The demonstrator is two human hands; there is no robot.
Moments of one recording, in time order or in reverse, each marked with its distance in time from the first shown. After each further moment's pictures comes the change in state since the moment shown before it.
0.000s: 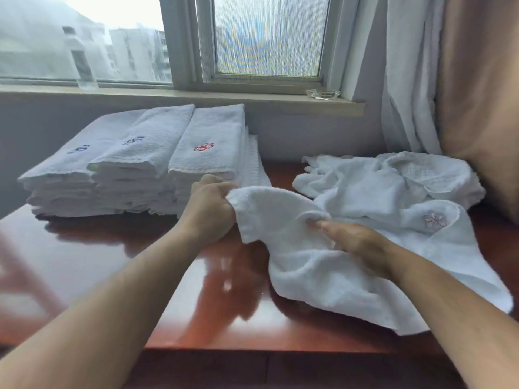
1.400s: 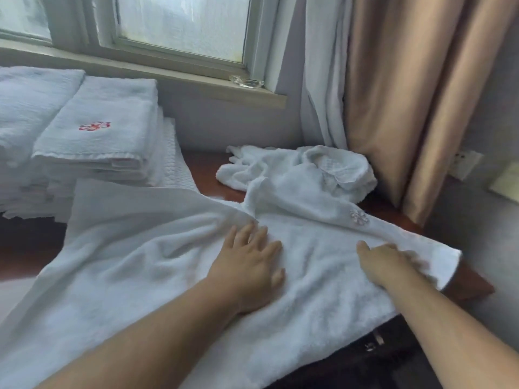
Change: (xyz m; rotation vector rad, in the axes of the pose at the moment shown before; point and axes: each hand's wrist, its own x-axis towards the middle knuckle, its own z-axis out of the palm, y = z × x) left_hand -0.046 0.061 0.168 0.458 -0.577 0.394; right_hand -0.086 0.093 -0.081 -0.563 0.686 1.226
